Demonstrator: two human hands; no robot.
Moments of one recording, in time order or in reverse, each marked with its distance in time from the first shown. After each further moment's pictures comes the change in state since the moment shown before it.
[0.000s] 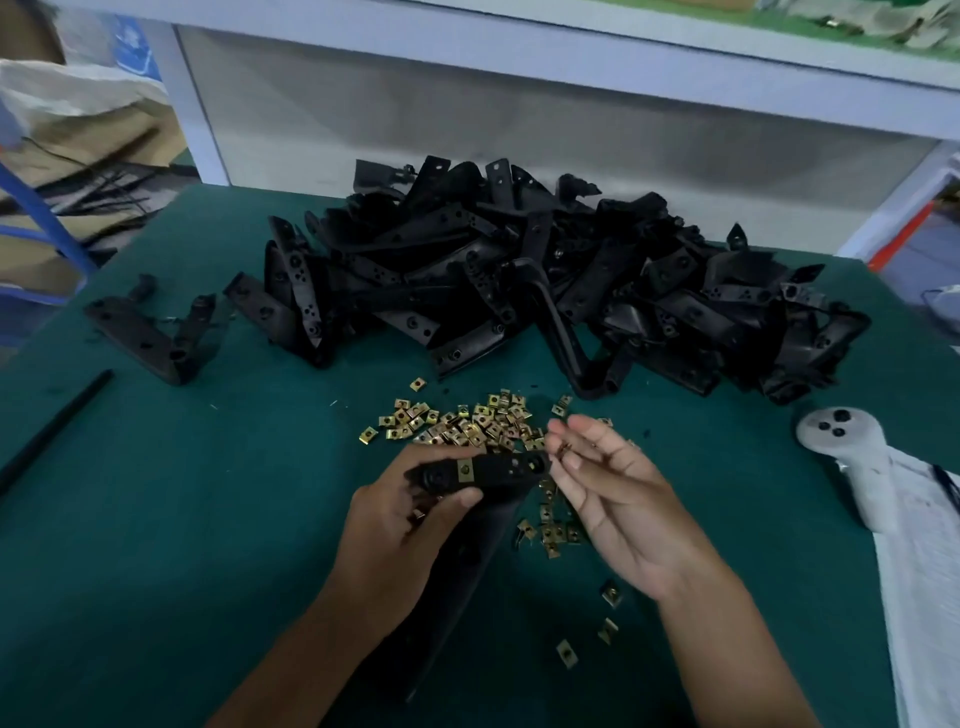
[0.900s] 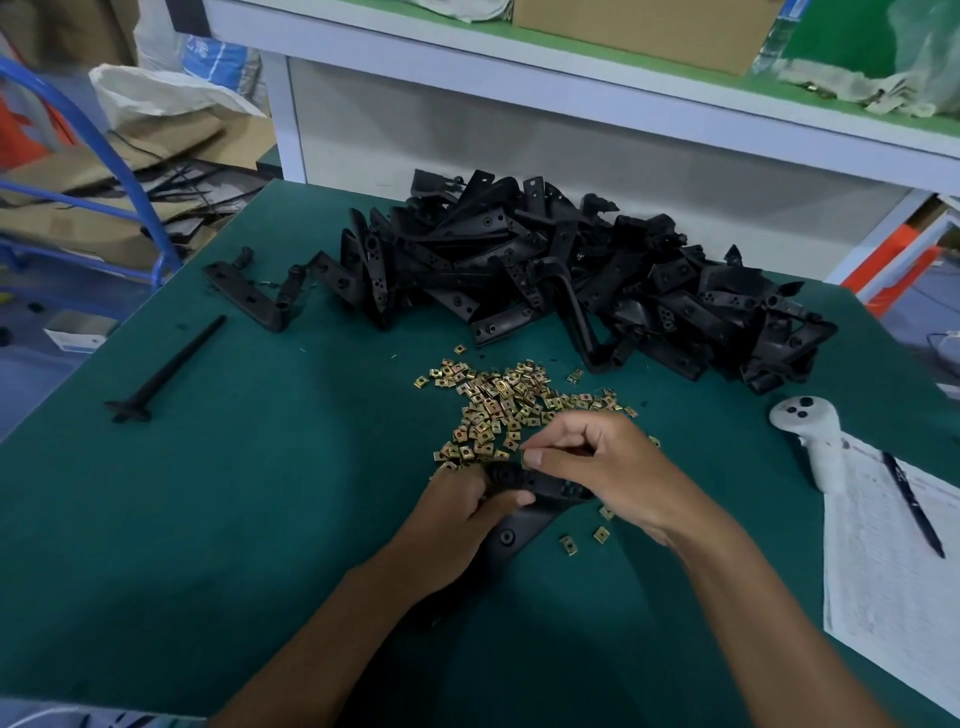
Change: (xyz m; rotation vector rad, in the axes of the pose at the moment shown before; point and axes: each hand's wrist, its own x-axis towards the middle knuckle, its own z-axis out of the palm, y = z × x) left_hand -0.060 0.021 0.003 0.090 -0.310 -0.134; right_hand -0.074 -0.021 0.070 -1.169 -0.205 -0.032
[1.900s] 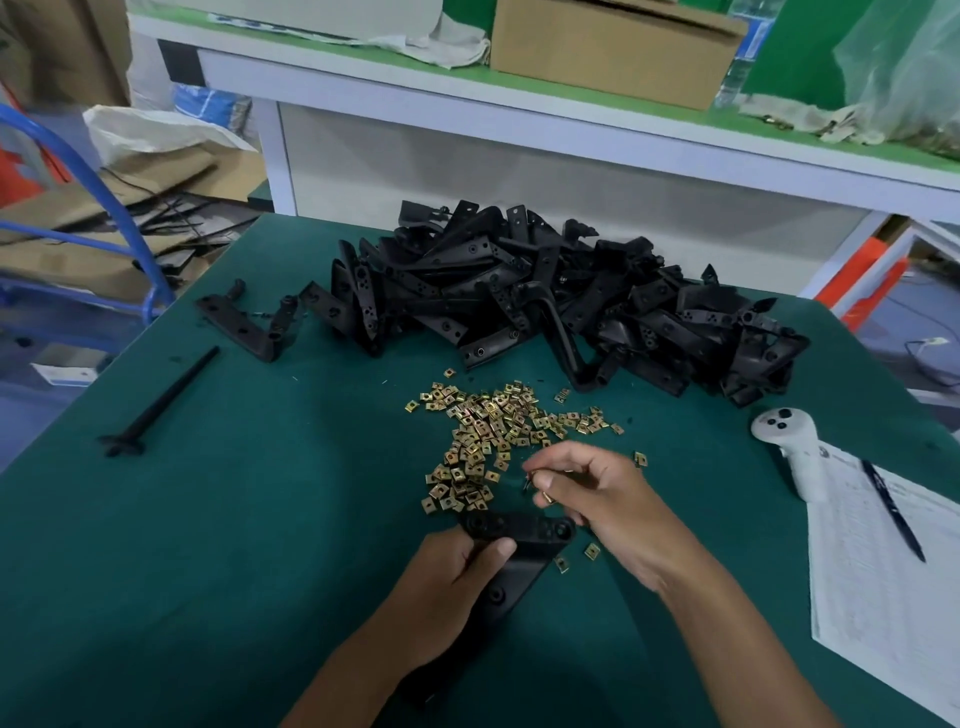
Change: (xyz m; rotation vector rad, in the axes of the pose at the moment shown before) left_hand -0.029 -0.007 0.013 -0.146 -0.036 -0.137; right_hand -0.018 0.010 0.007 0.209 0.118 0.028
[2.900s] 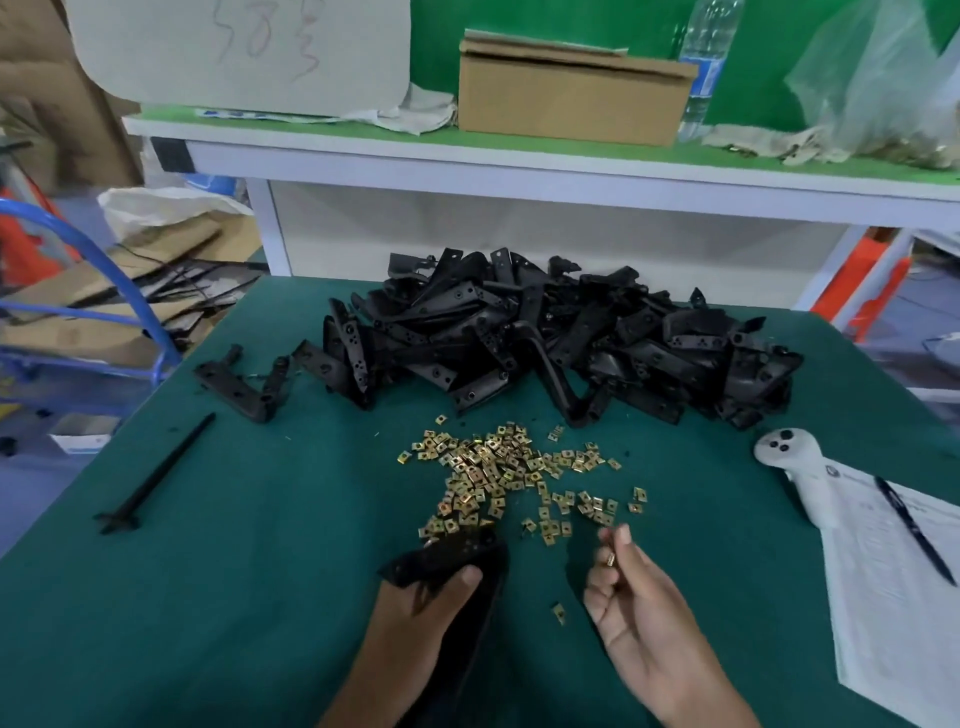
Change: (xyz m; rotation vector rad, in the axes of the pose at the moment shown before) left_hand 0.007 0.007 -0.011 -0.335 0.291 -0.040; right_hand -0.017 0.063 0.001 1.056 0.351 0.195
